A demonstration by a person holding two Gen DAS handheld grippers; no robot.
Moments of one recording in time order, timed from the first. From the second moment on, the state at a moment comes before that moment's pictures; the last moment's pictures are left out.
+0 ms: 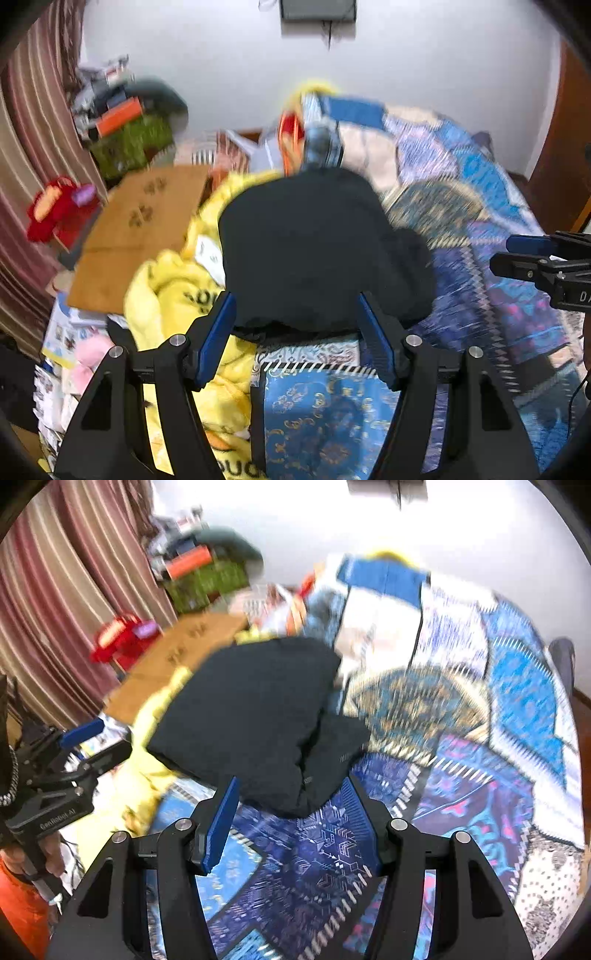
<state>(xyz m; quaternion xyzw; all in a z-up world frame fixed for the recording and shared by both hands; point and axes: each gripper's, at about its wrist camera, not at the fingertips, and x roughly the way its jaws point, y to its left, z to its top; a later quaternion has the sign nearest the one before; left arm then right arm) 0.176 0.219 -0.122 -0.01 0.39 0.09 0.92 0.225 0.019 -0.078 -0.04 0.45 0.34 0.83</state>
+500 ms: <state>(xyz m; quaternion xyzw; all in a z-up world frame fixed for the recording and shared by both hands) 0.019 0.142 0.050 -0.01 0.13 0.08 0.99 0.088 -0.050 0.079 0.02 0.19 0.37 0.91</state>
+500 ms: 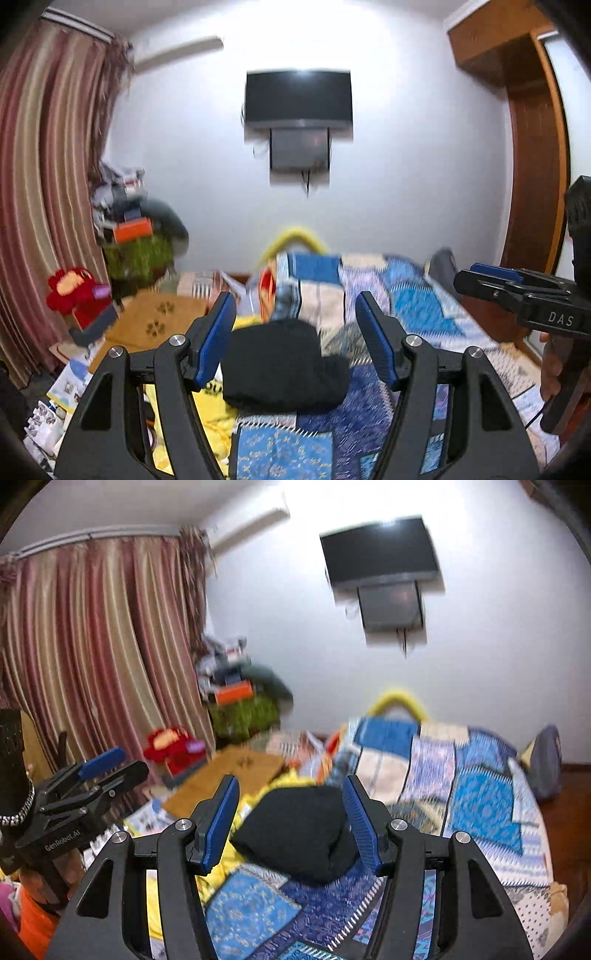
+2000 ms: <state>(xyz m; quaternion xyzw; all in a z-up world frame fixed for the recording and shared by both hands) -0.052 0.097 0.037 -0.01 0.06 0.14 0.99 0.032 -0.057 0.069 0.01 0.15 0.32 0.93</state>
